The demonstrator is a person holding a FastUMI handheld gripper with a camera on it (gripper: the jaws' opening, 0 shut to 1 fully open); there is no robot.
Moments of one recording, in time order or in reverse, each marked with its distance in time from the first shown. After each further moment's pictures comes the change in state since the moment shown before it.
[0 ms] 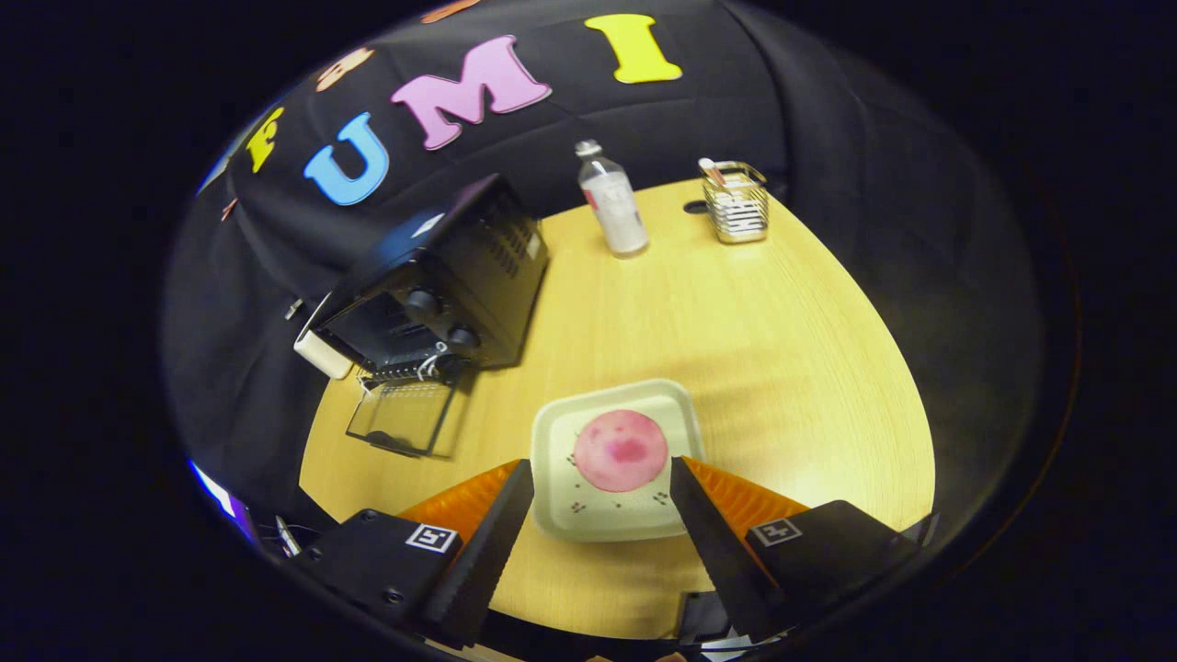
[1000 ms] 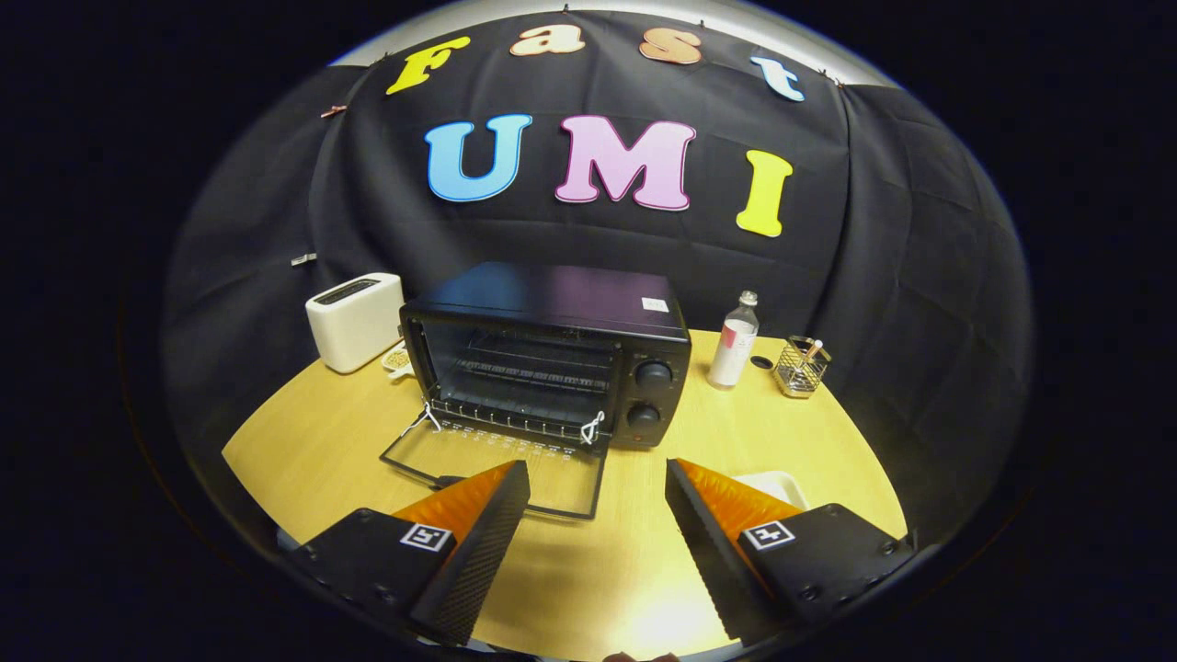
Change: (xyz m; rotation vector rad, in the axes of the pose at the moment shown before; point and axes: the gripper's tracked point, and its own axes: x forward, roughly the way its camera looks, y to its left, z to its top) arm -0.032 0.252 -0.003 -0.419 -0.402 -0.148
